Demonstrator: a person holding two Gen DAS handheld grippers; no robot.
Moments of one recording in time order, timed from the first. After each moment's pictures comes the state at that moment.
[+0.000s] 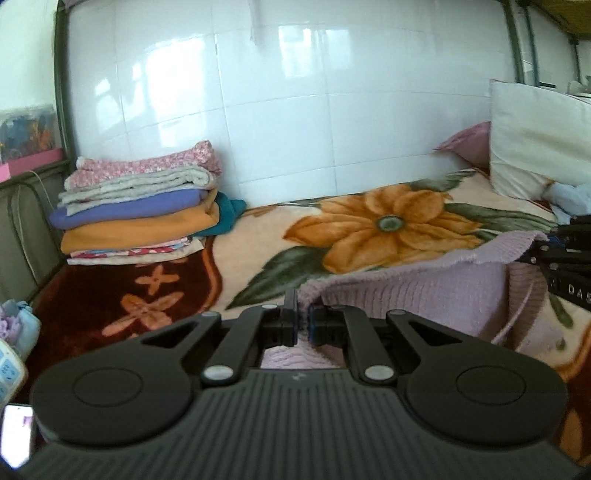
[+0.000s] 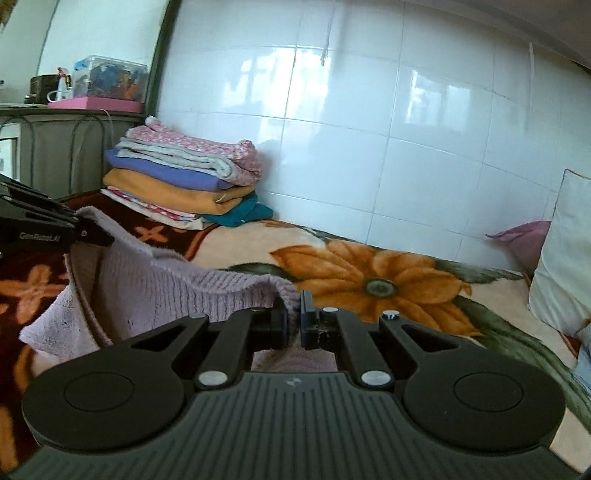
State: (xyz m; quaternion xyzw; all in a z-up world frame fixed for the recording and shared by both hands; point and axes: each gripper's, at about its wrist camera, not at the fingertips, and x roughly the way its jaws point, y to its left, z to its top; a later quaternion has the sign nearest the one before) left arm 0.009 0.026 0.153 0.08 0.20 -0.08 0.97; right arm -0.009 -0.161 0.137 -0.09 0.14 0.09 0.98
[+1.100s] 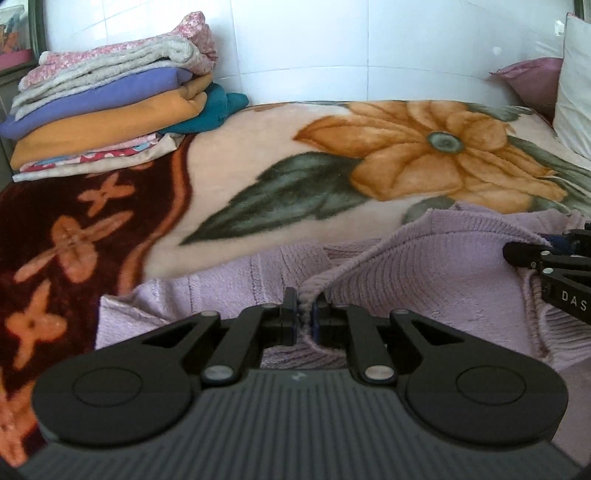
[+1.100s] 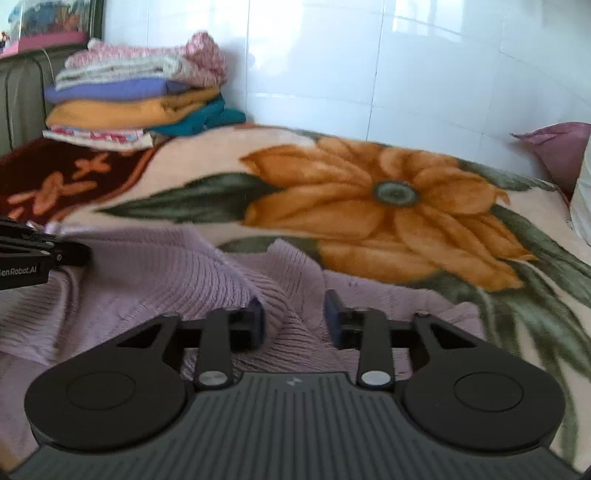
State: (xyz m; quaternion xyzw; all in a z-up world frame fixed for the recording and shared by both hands) left arm 0.163 0.018 0.035 0.05 0.33 -0.05 0.94; right arm 0.147 -0.165 0.032 -0.05 0.27 0.06 0.96
